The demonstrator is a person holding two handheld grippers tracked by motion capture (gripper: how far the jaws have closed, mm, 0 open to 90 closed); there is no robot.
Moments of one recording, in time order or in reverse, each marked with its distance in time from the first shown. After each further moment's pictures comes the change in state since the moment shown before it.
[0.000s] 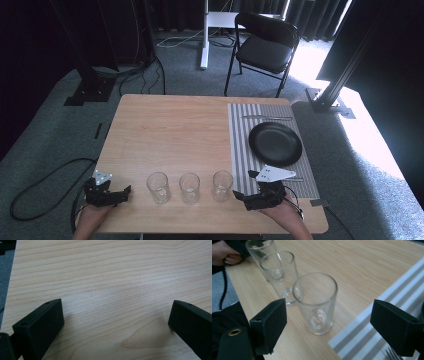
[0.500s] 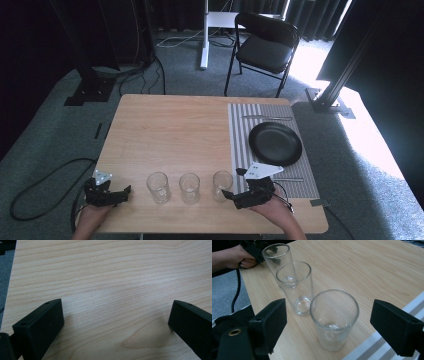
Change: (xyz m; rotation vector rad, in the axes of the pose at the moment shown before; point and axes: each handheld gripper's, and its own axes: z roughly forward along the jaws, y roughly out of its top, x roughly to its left) left arm 0.000 0.000 0.000 0.002 0.000 0.002; right arm 0.013 0.021 0.019 0.001 0.074 -0.047
